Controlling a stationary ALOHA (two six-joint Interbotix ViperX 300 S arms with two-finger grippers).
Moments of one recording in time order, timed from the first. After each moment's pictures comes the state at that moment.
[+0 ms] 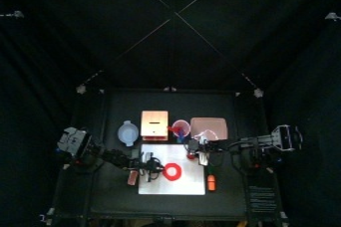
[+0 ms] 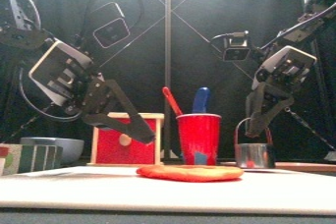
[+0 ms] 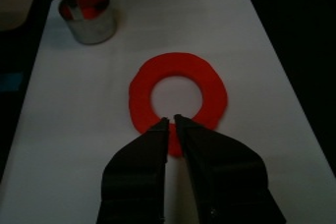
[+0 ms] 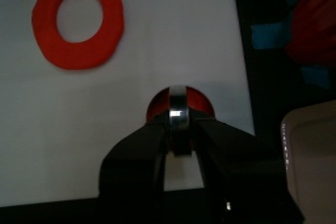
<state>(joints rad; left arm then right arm) -0.27 0.17 0.89 -0.41 -0.57 0.27 -0.08 -0.21 0.92 0.19 0.22 -0.12</state>
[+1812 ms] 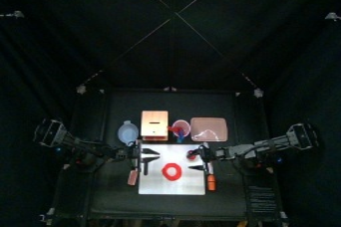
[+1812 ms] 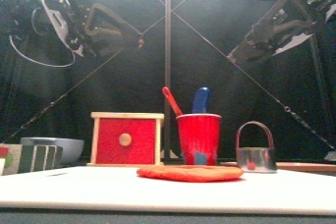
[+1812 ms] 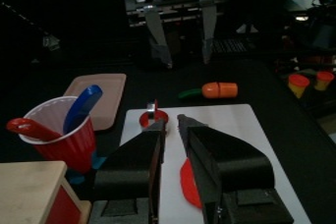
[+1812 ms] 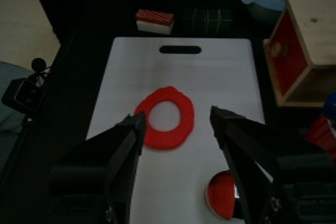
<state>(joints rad) -0.19 -0.24 1.04 -0.41 -0.73 0.36 0.12 -0.47 1.00 0.17 -0.13 -0.12</state>
